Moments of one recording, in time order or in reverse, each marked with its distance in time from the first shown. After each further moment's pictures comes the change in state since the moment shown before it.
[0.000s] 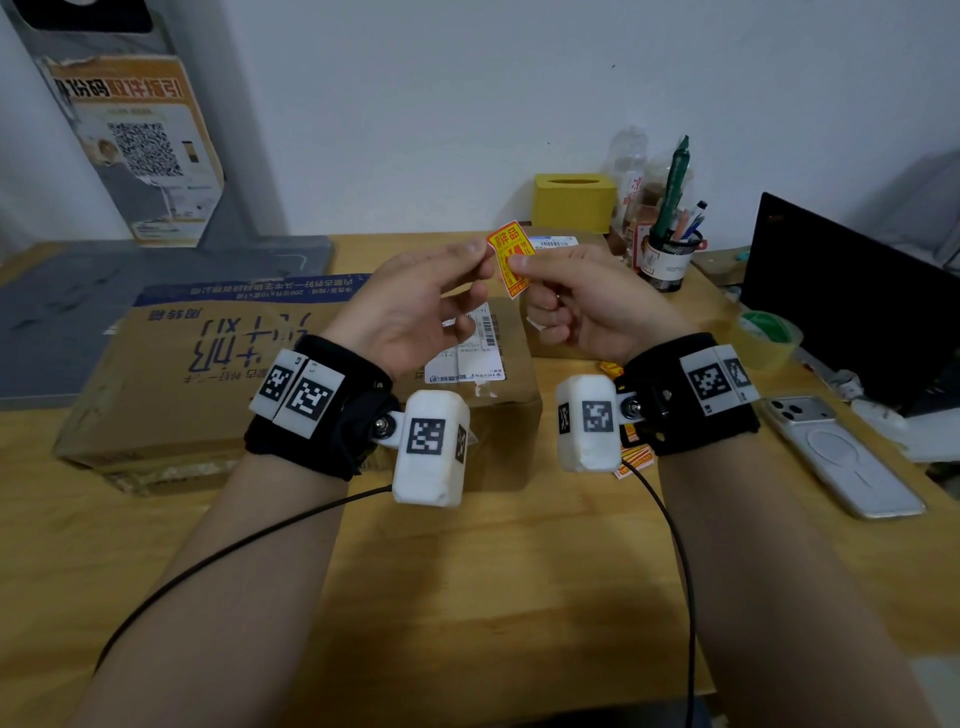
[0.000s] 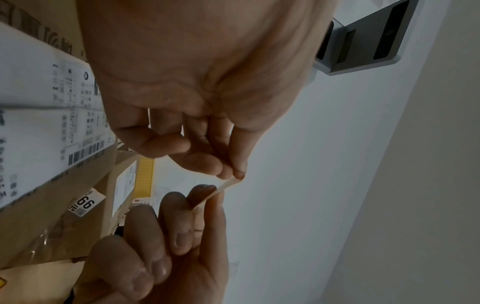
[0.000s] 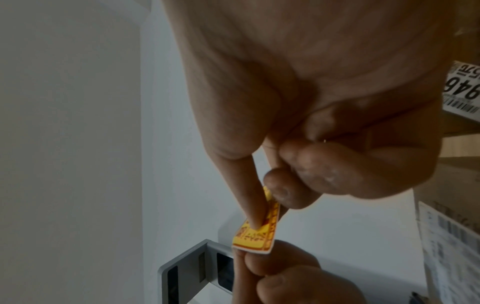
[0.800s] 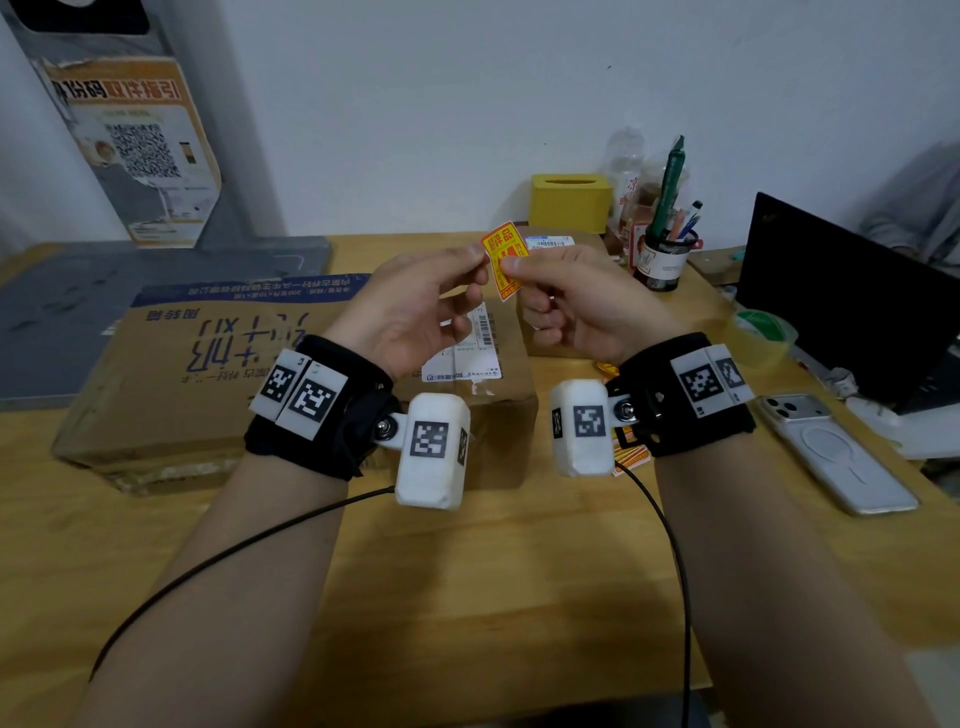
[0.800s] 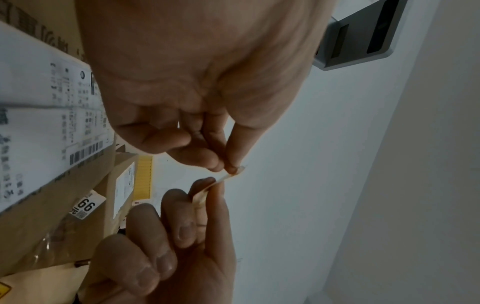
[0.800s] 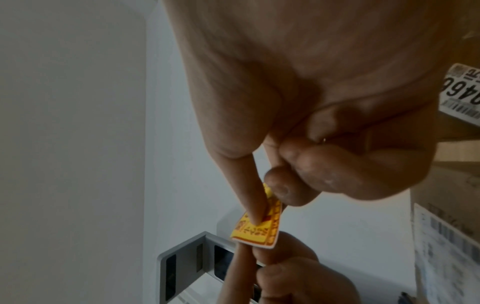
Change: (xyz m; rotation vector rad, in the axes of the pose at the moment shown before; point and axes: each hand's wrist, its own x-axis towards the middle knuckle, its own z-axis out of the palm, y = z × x) left_hand 0.000 -0.001 0.004 0.013 0.047 -0.013; right_hand -0.003 0.001 0.003 -0.026 0.004 -0.016
